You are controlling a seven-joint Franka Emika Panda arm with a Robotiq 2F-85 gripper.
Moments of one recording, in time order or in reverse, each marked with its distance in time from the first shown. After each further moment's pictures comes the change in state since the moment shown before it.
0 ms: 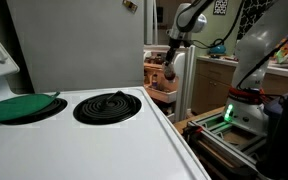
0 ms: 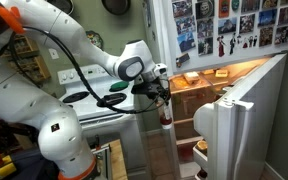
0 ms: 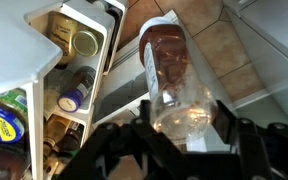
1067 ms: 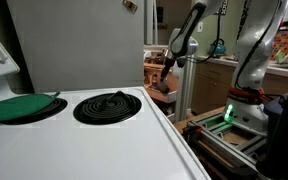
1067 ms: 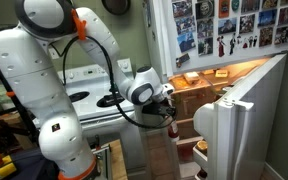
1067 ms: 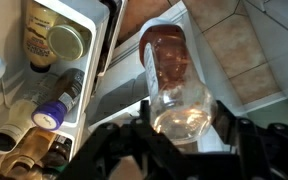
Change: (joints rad) arm -0.002 0.410 0.012 0.004 -0.016 0.456 -0.005
